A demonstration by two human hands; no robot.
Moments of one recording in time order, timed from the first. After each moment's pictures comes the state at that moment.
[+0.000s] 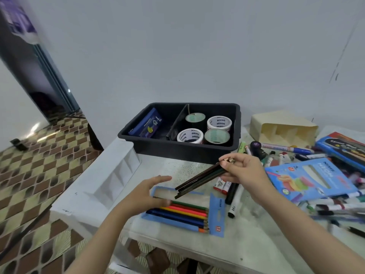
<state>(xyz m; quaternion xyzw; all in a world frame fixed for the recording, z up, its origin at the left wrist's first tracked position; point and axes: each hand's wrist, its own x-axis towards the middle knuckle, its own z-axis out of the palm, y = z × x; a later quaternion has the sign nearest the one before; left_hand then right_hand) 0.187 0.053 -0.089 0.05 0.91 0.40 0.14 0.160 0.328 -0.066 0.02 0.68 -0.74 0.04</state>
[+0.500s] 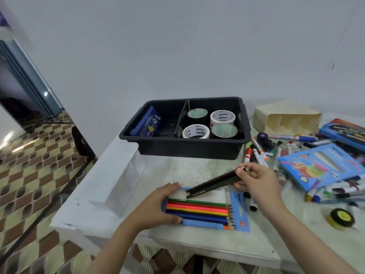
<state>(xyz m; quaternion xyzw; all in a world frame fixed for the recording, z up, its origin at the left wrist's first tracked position) 0.173 0.012 -0.140 0.17 0.92 0.30 0.16 0.181 0.287 -0.111 0.14 0.68 -0.71 -0.10</state>
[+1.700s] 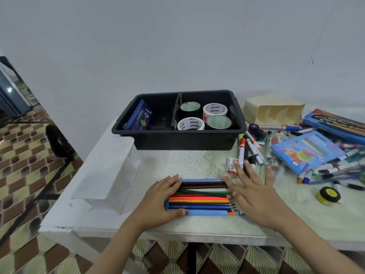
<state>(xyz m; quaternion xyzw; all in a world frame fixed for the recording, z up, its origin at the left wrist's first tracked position) 0.174 0.002 -0.151 0.27 0.93 0.21 0.11 0.230 0.284 -0.136 -0.09 0.99 -0.05 -0.01</state>
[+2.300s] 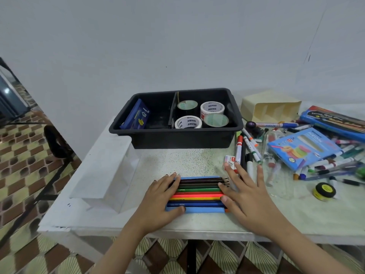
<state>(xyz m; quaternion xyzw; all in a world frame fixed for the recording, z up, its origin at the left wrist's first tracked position) 0.184 0.008 -0.158 0.28 0.94 0.16 0.07 0.242 0.272 -0.146 -0.13 0.98 -0.03 -0.12</state>
